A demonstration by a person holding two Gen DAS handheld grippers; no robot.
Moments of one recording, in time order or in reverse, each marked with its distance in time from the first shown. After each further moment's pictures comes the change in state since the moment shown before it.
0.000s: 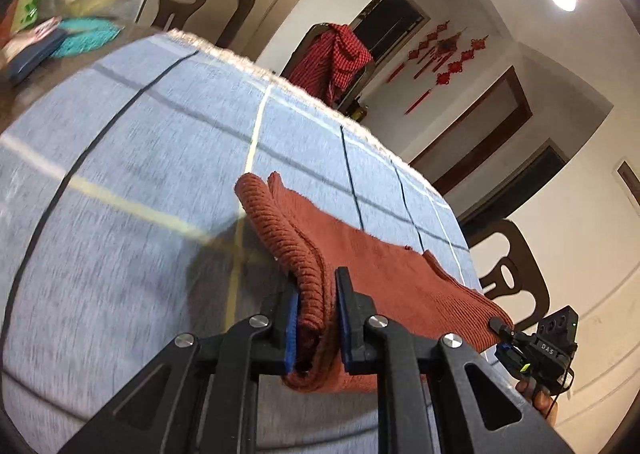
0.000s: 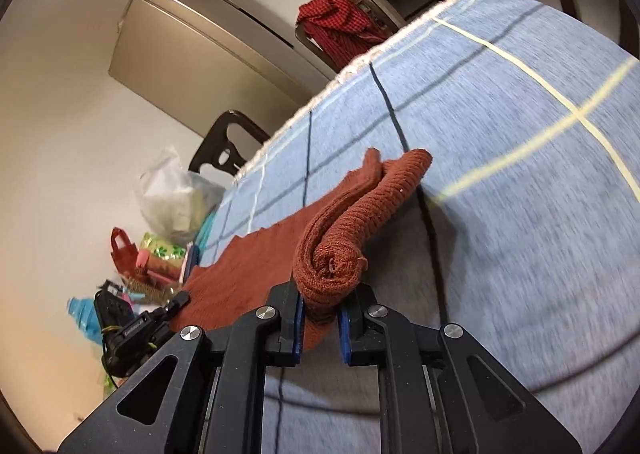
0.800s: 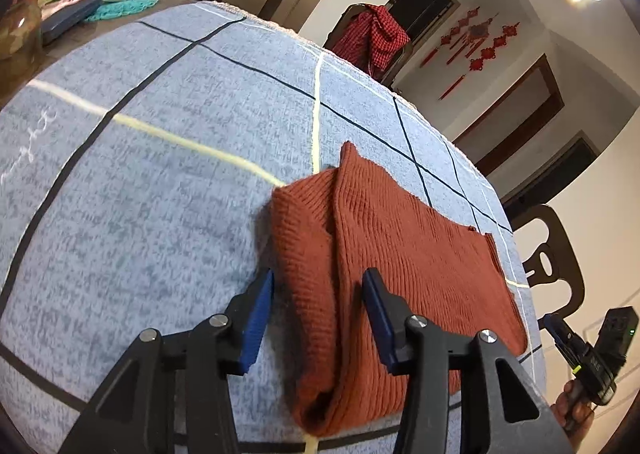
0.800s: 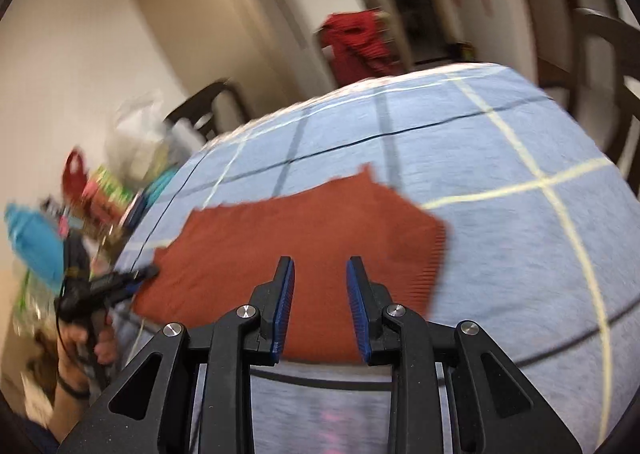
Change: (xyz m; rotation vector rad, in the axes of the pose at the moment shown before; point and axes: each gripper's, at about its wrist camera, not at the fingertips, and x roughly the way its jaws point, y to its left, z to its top) left arm 0.023 0.035 -0.020 -0.001 0.043 0.126; right arm 0.004 0.048 -0.032 -0.372 -0.027 -0.212
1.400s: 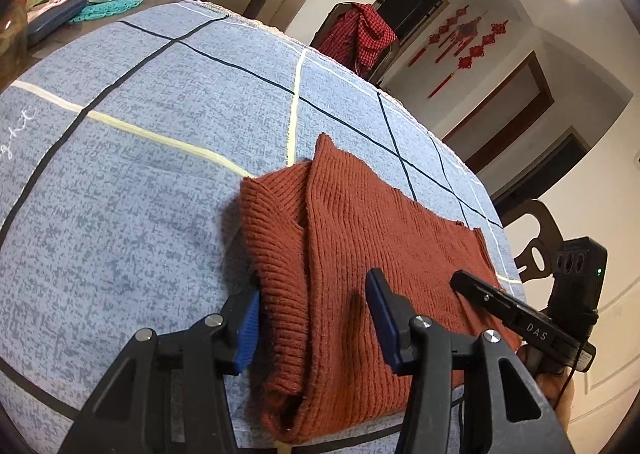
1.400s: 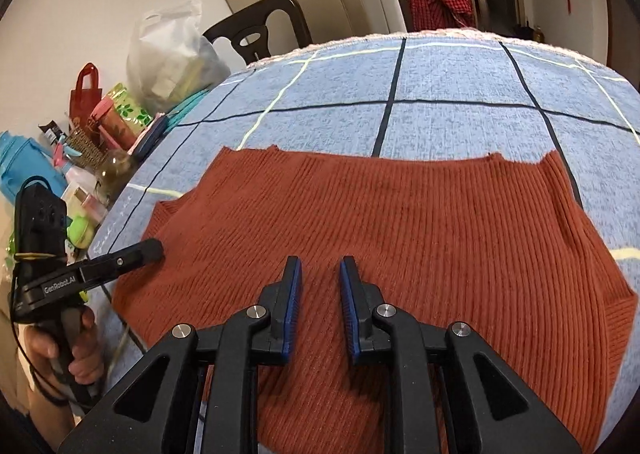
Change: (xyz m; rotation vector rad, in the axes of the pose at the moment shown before) left arm 0.002 -0.006 -0.007 0.009 -0.003 -0.046; right arm 0.129 0.063 0.010 -0.155 0.210 0.094
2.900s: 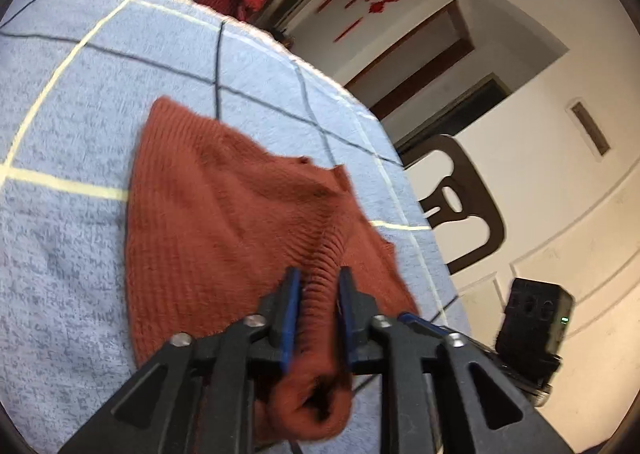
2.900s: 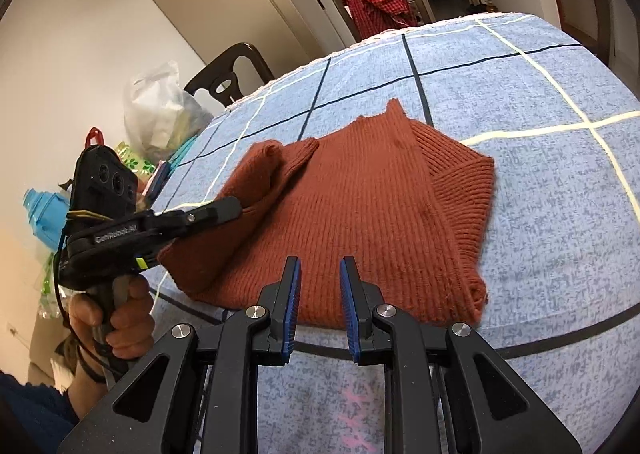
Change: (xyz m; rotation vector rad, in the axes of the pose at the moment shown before) left arm 0.053 -0.126 -0.014 0.124 0.198 -0.343; right arm -0.098 -0.062 -0.068 0.210 -0.116 0.047
